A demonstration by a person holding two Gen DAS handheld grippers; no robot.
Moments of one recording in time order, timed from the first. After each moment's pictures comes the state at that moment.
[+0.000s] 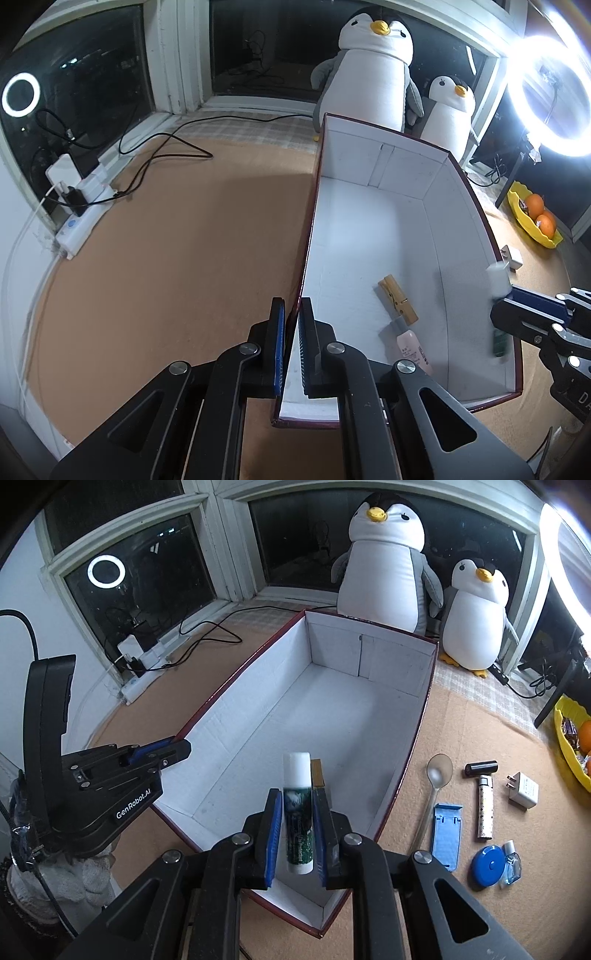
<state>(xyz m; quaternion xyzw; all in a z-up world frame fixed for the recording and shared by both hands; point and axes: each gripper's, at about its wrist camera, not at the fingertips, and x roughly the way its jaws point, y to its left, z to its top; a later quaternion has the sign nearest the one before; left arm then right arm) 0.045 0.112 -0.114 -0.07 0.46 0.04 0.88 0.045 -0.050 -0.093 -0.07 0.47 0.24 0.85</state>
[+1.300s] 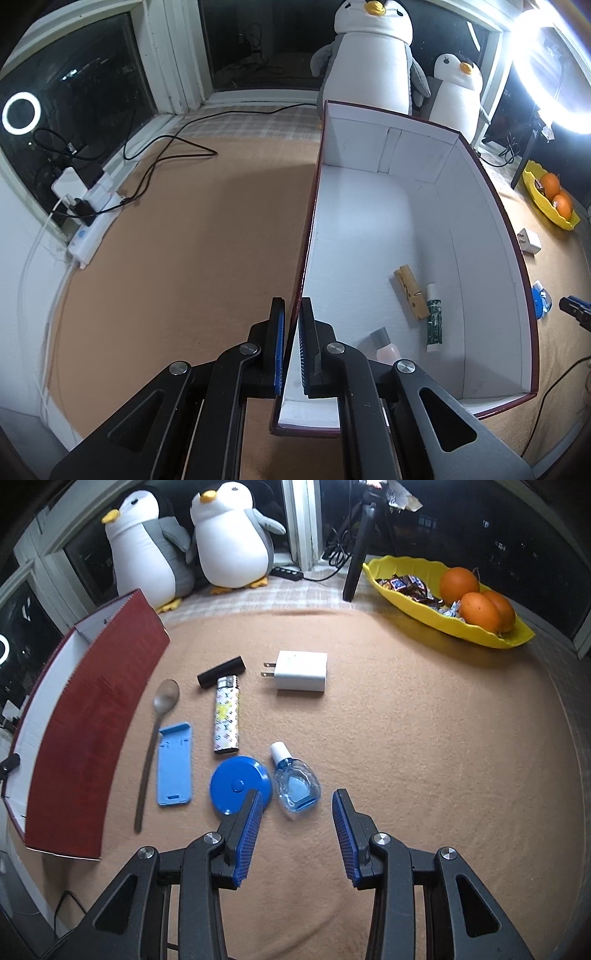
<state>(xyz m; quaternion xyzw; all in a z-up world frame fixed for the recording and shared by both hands) 0.055 0.101 -0.115 -0.02 0.49 0.06 0.87 0.073 -0.295 -0.161 0.01 0.53 0.04 0.85</state>
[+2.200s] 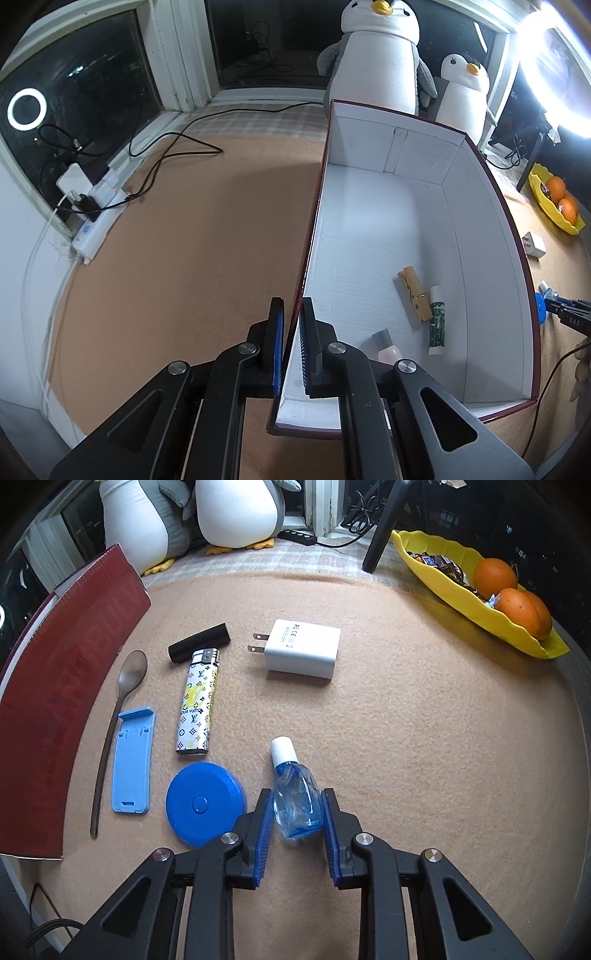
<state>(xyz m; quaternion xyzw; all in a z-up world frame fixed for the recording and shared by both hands) 0.056 0.101 -0.115 -0.03 0.49 0.07 0.87 0.105 -0.290 -0.202 -0.03 0.57 0.05 0.82</state>
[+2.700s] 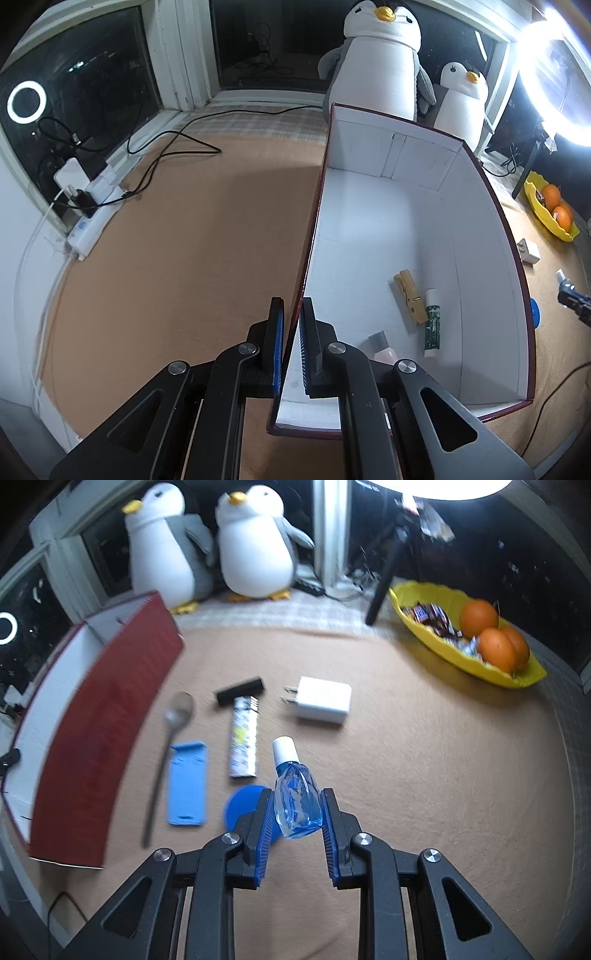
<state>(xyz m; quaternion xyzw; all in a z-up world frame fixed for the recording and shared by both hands) 0.054 0.105 -0.116 -0.04 0.48 0.07 0.87 0.083 -0.271 -0.138 -0.02 0.51 0.06 0.86</state>
